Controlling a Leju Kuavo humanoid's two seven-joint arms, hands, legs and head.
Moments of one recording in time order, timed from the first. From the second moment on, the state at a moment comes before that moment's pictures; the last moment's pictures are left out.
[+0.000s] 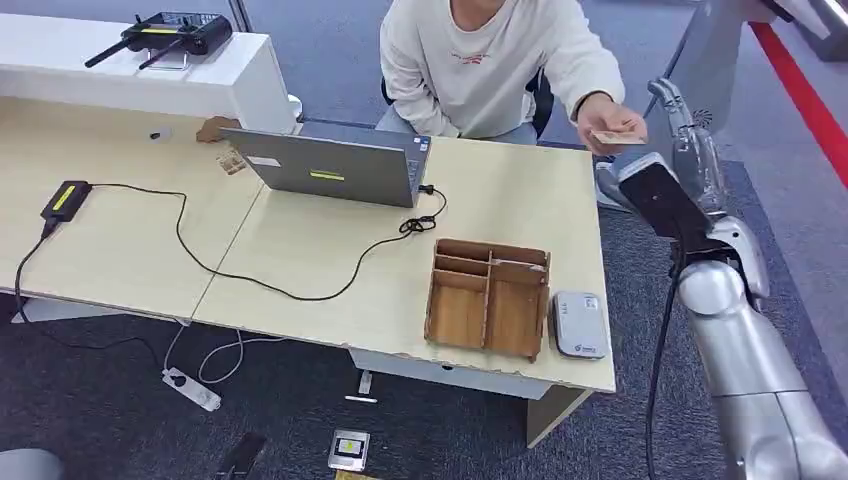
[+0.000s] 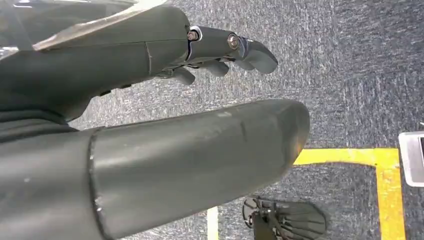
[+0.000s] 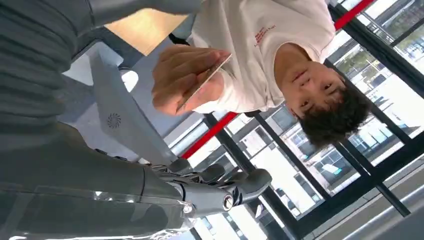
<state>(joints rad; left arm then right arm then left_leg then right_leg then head) -0.16 0.22 -1.05 -0.43 0.66 0.37 0.01 -0.77 -0.21 0.43 -1.09 0.52 -0.32 -0.24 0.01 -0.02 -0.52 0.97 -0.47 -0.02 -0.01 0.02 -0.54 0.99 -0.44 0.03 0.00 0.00</state>
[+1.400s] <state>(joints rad) -0.17 0.20 -1.06 -0.37 0.69 0.39 -0.17 -0.94 -0.09 0.46 -0.95 0.58 -0.36 -0.38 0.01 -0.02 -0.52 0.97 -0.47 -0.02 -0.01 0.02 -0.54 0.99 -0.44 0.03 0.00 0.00</state>
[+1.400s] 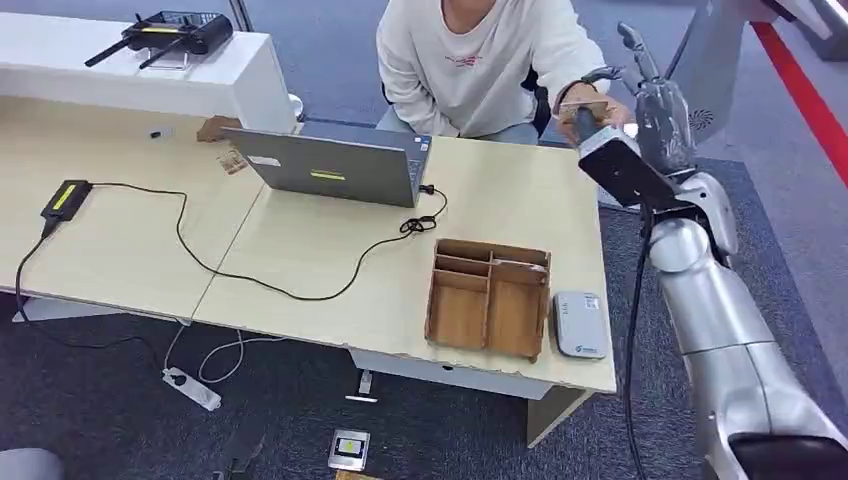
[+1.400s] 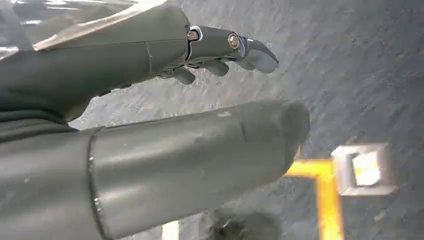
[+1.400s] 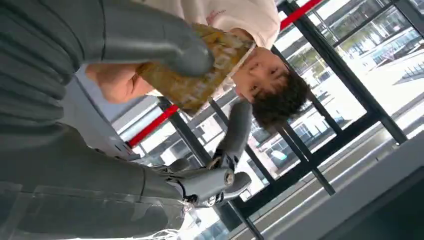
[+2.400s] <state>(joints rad) -0.16 0.21 -1.06 -0.44 0.70 0.44 -0.05 -0.96 -0.06 0.50 -0.89 0.58 -0.38 -0.34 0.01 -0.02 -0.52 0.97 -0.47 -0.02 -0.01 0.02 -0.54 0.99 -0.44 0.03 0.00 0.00</state>
